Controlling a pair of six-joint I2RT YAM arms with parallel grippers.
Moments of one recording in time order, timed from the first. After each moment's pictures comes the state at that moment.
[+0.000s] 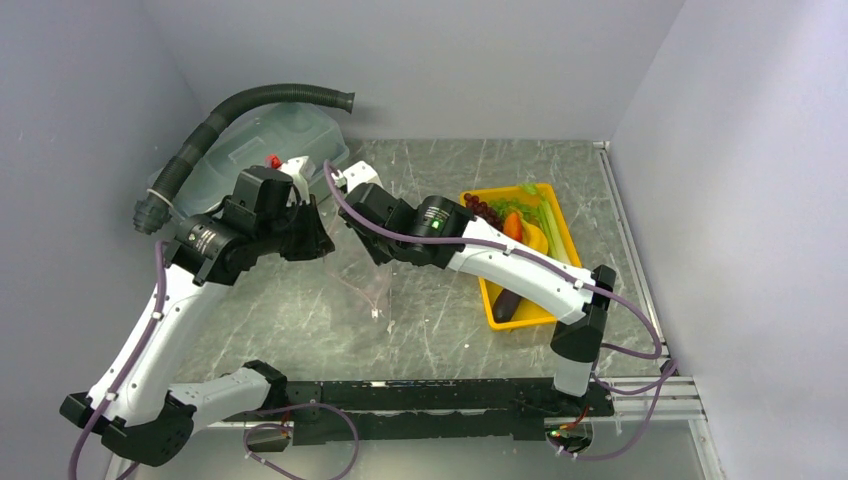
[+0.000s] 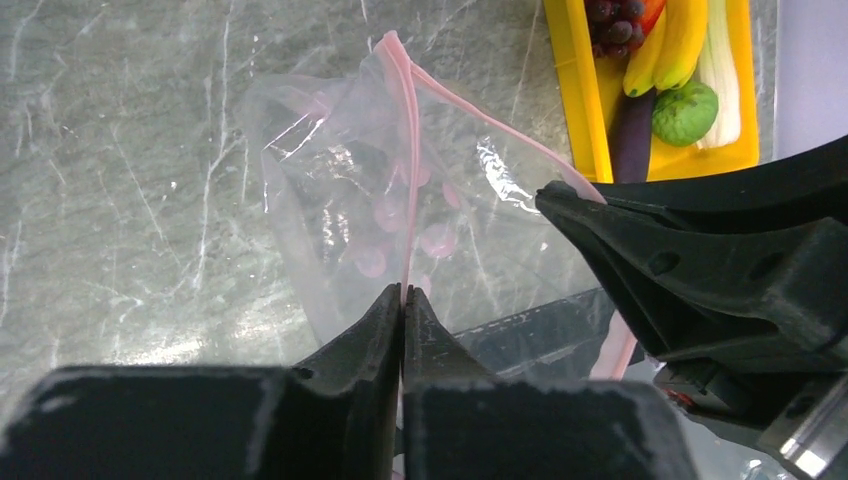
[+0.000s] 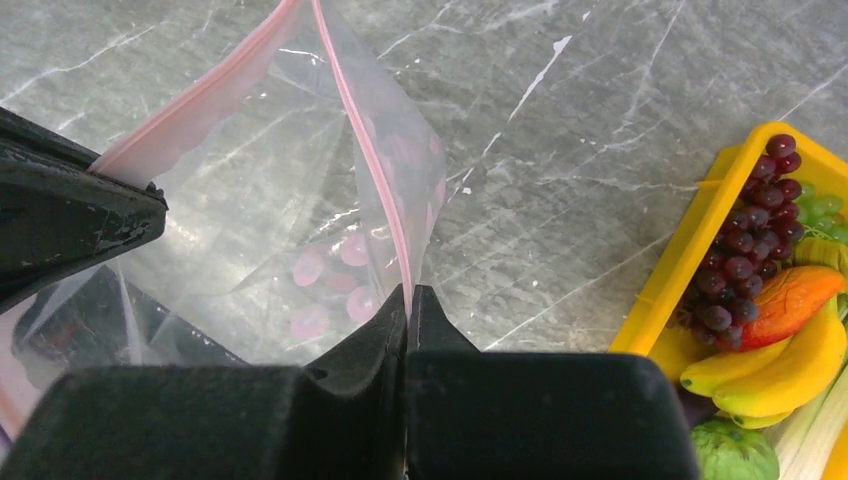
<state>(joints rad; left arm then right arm) -0.51 1.08 1.48 -1.14 0.05 -0.52 1.16 1.81 2.04 -1.06 0.41 0.34</state>
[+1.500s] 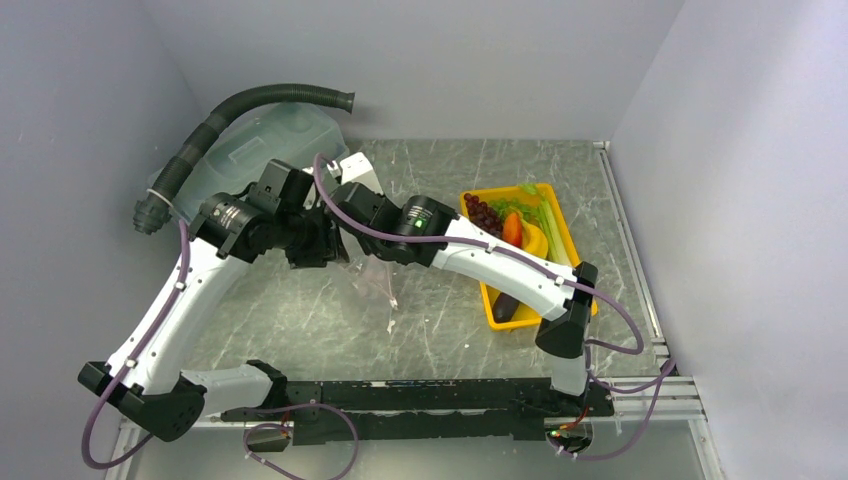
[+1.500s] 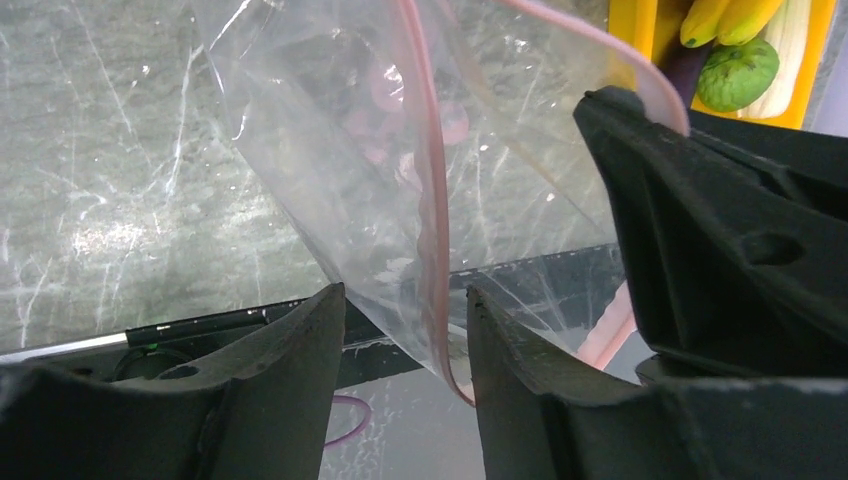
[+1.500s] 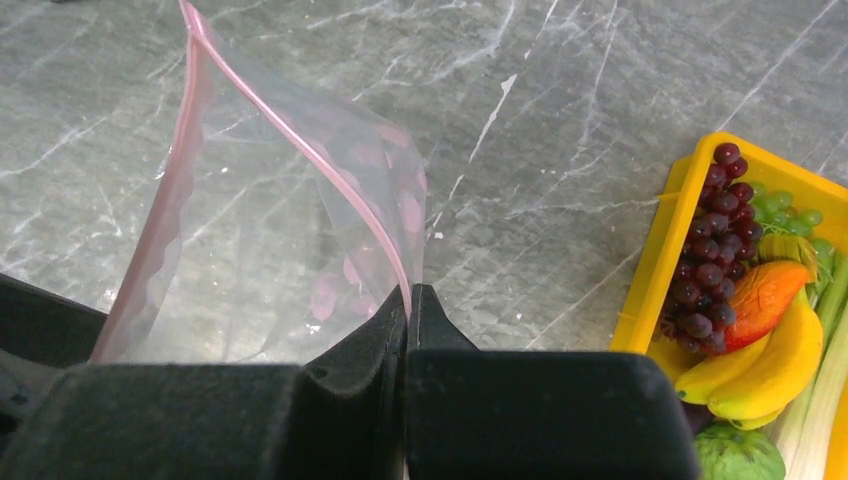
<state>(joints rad) -0.52 1.20 1.54 -1.30 0.07 -0.64 1.17 1.89 2.10 -1.03 0.57 0.40</state>
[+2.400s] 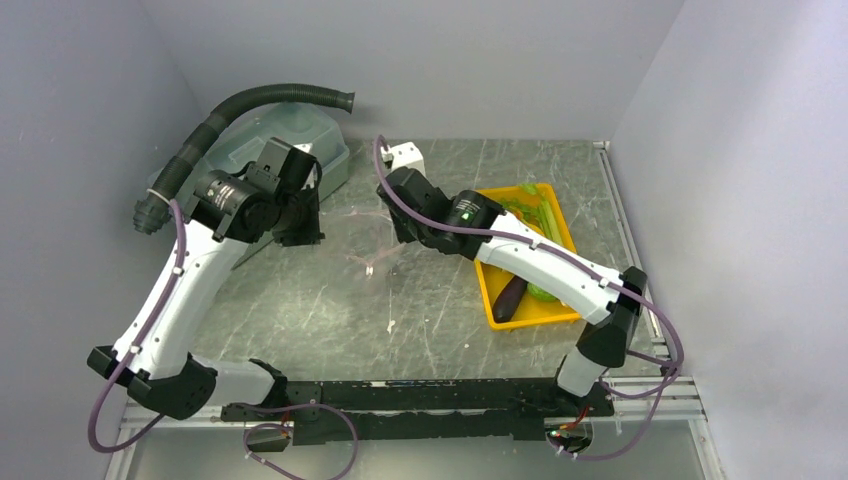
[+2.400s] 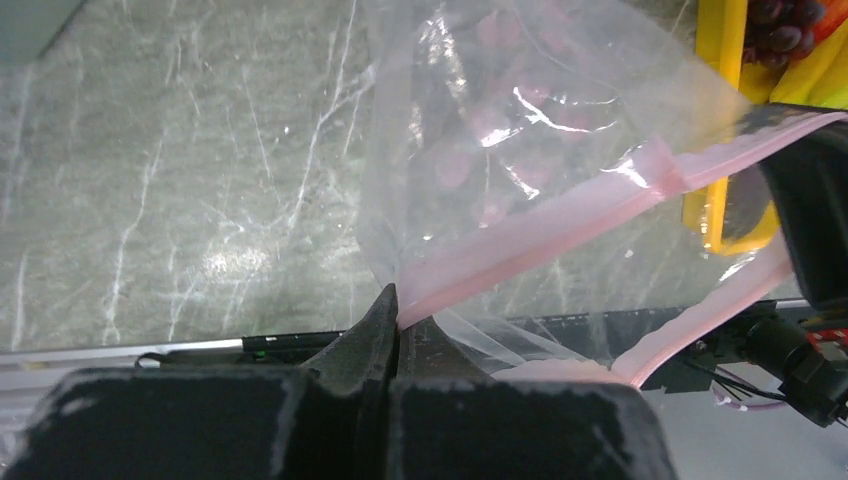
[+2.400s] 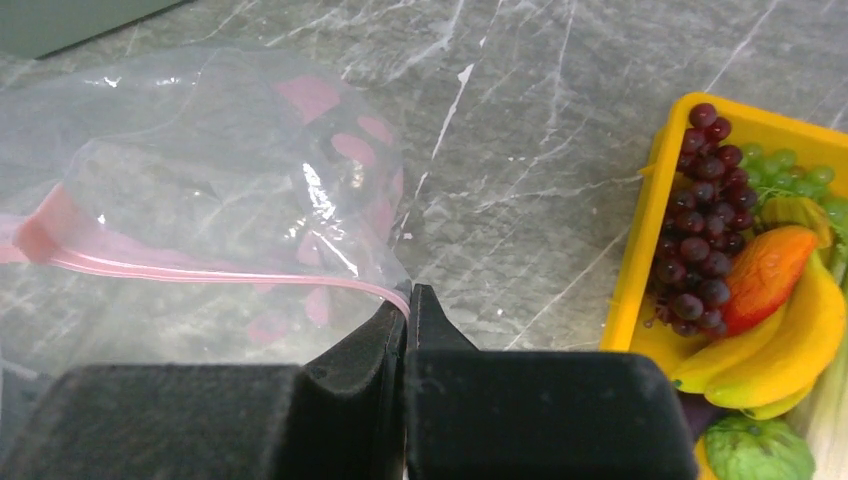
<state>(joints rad) -0.53 1.30 1.74 -1.44 -0.15 -0.57 1.04 1.68 1.81 -0.88 0.50 0.42</state>
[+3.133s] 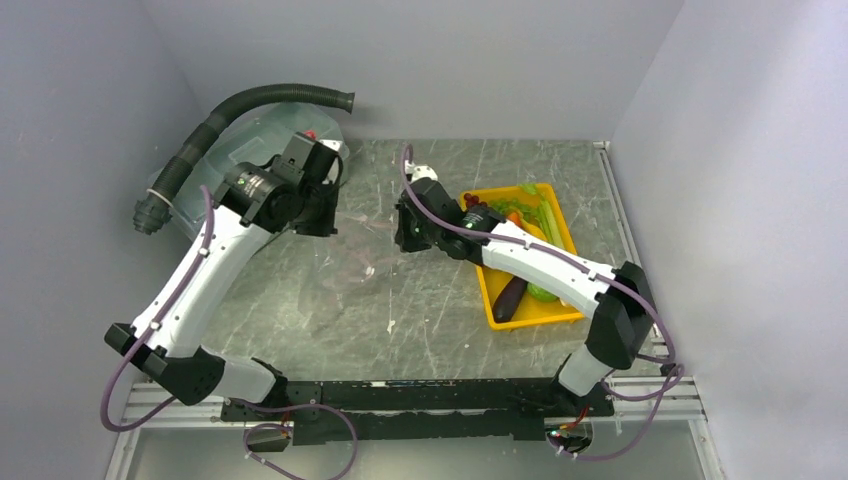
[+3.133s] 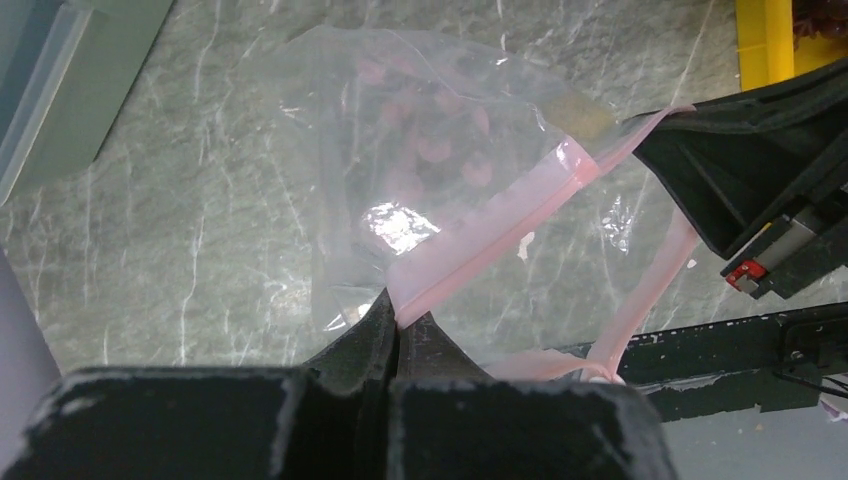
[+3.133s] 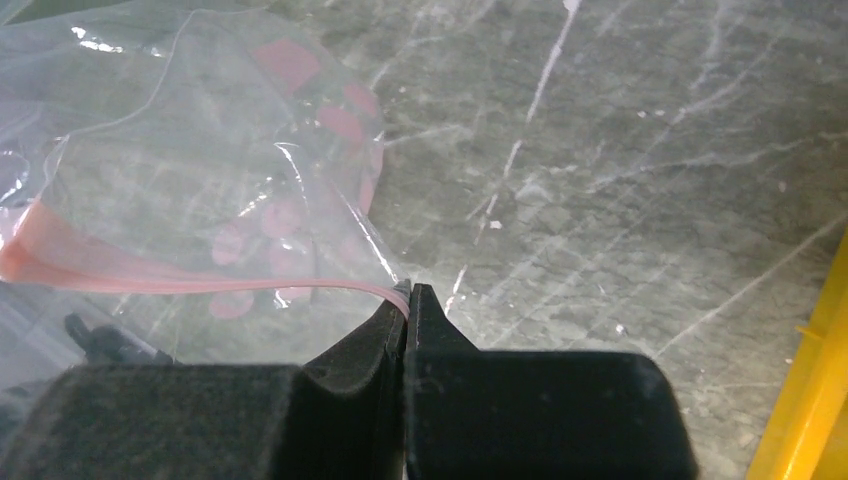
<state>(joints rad) -0.55 1.38 1.76 -1.36 -0.19 -0.39 0.90 1.62 1.42 -0.49 0.15 0.56</state>
